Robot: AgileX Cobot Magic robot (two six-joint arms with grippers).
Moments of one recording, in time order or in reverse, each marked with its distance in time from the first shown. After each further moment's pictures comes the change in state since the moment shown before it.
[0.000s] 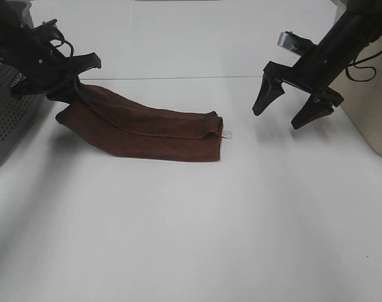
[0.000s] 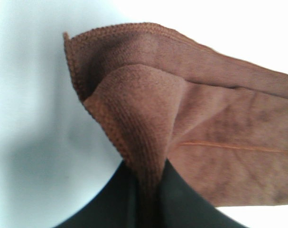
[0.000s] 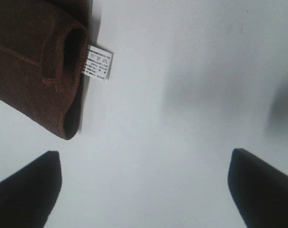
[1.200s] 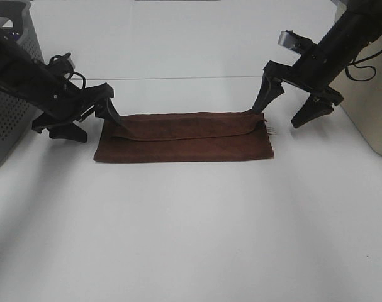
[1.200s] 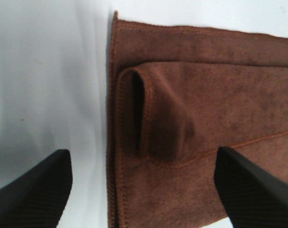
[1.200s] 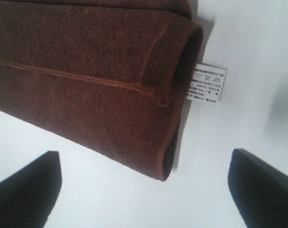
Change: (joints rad) left arm 0.001 0.055 0.165 -0.274 -0.130 0.274; right arm 0.000 0.000 0.000 0.000 -0.012 -0.001
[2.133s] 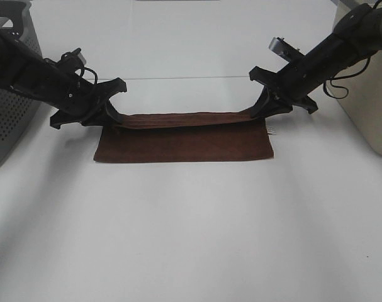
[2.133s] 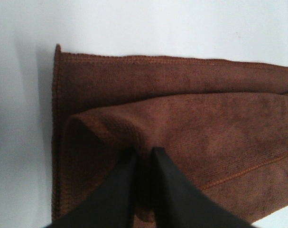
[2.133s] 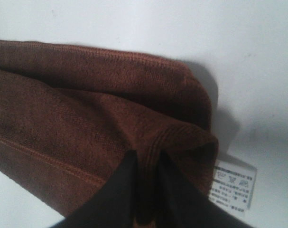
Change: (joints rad) left arm -0.038 0.017 0.002 -0.211 -0.090 0.168; right arm 0.000 0.100 0.003 0.209 -0.219 -0.131
